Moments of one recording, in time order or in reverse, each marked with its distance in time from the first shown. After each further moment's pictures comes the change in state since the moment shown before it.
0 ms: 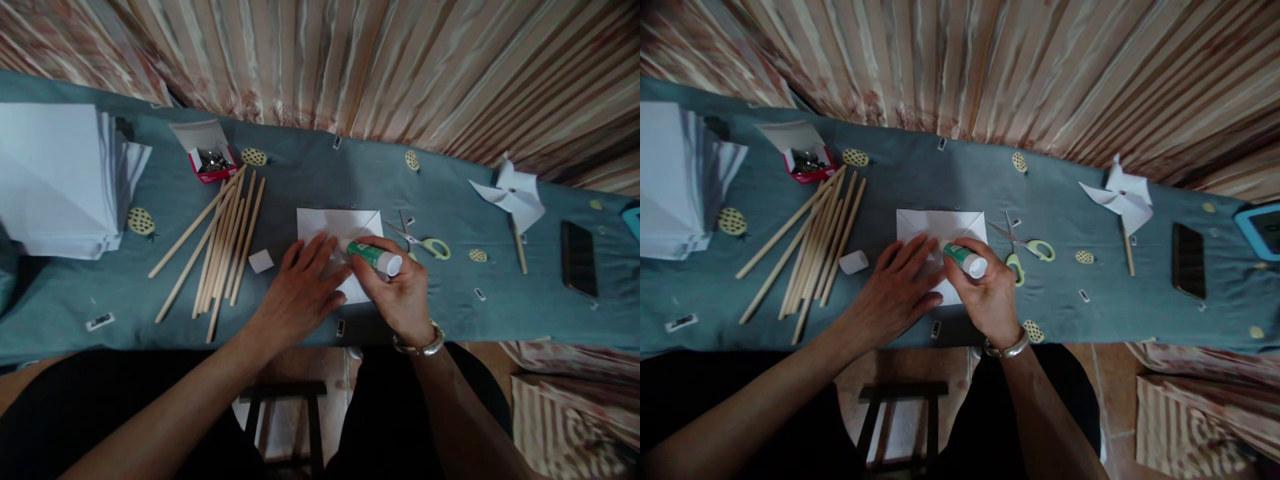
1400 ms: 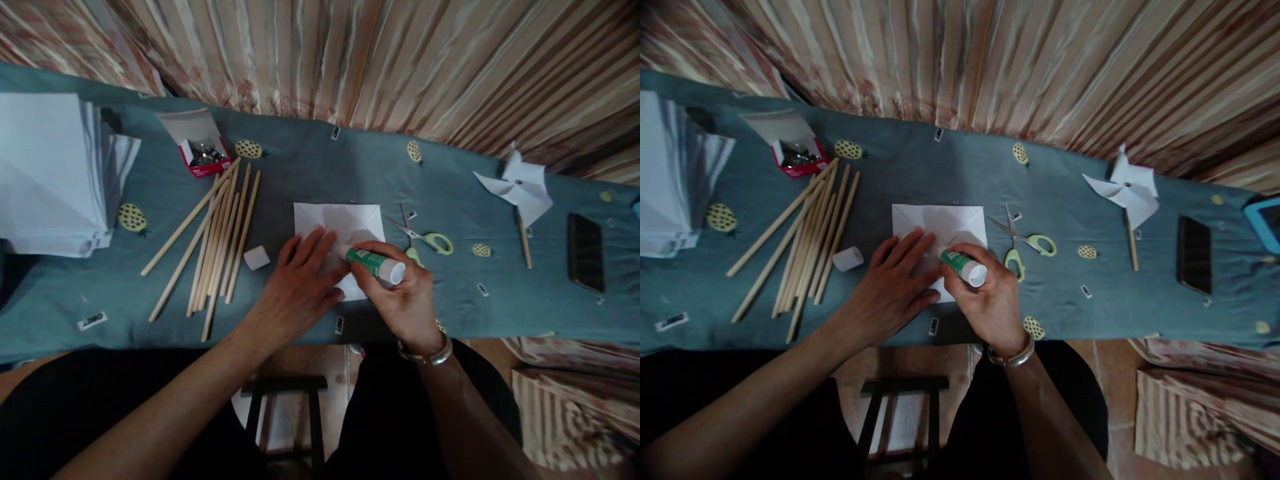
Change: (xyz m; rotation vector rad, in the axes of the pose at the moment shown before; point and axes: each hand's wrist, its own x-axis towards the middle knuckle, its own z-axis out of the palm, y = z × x) left_hand 0.001 0.000 -0.003 0.036 0.011 0.008; right_hand -0.010 0.001 -0.008 -0.008 -0.056 0.012
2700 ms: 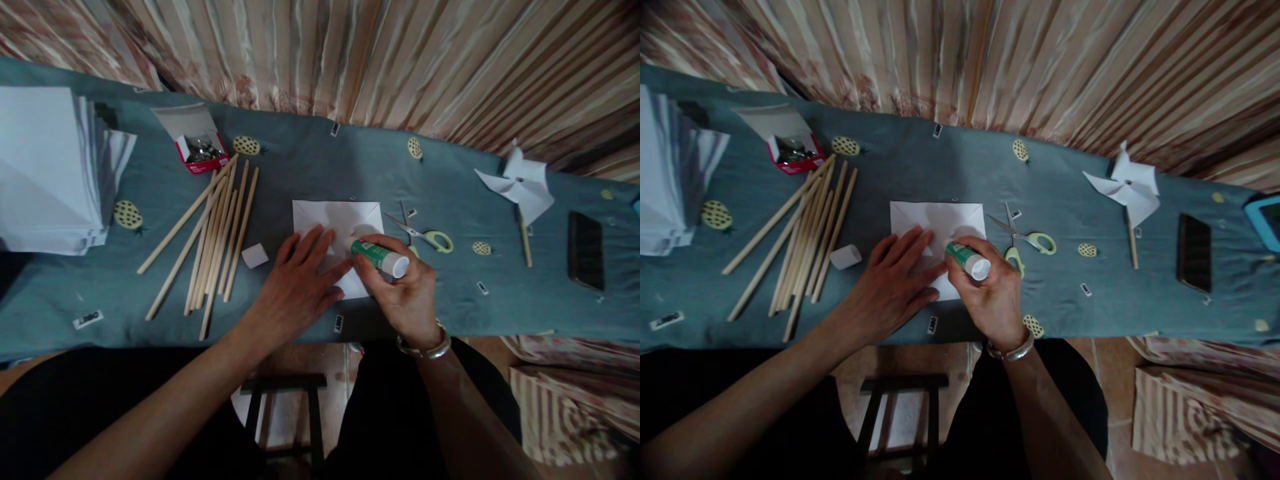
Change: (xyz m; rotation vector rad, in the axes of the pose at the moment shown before) left_hand 0.000 0.001 -0.001 -0.009 -0.017 0.000; right_hand 0.003 0.004 0.000 -0.121 0.073 -0.040
